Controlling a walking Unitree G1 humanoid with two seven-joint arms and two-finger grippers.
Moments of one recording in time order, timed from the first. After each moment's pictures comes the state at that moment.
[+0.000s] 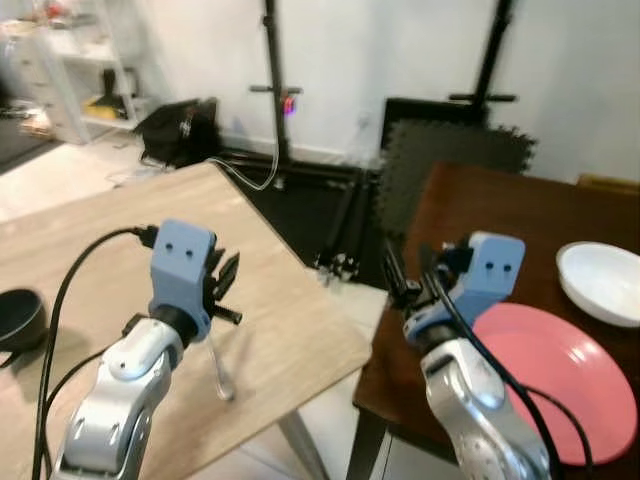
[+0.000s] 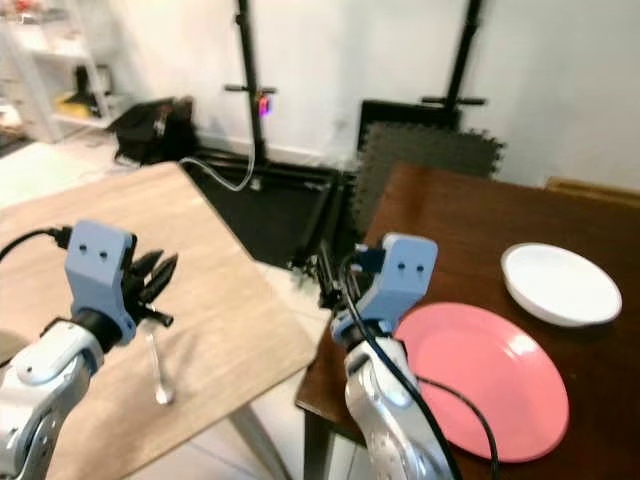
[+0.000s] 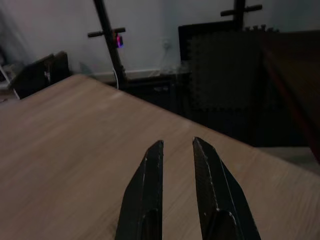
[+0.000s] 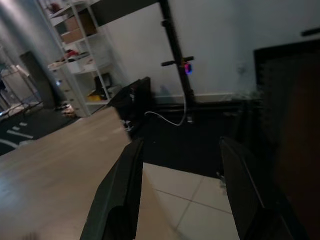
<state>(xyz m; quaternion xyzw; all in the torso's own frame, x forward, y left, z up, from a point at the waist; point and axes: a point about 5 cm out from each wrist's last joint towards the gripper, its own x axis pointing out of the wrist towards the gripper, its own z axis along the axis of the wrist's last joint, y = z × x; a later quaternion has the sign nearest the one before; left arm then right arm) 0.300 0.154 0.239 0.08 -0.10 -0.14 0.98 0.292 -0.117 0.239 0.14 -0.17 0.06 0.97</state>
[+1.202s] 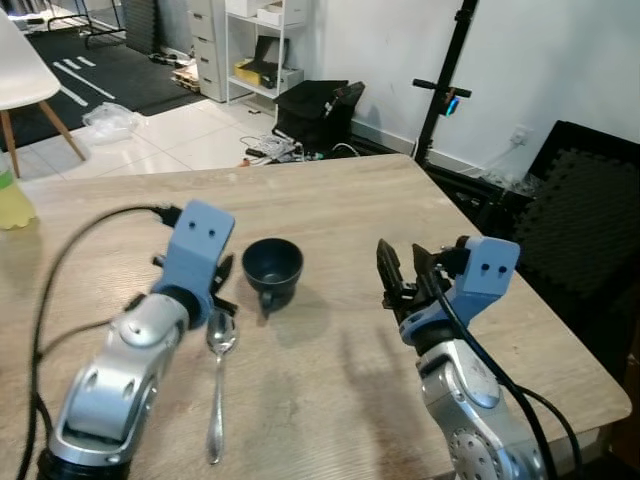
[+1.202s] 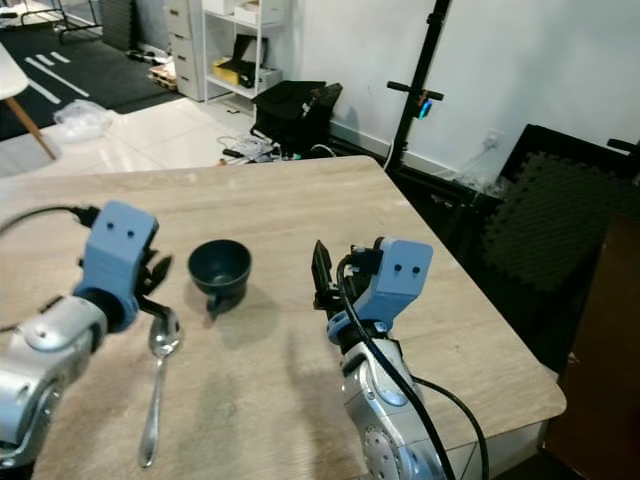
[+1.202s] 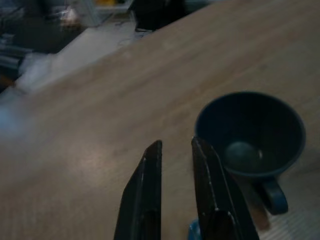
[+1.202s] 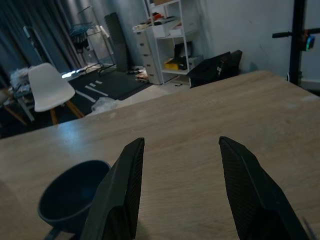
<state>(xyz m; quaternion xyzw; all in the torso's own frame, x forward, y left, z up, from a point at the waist) 0.301 0.160 0.264 0.14 0.00 -0.04 0.99 0.292 -0.112 0.237 0.12 -0.17 0.10 0.97</state>
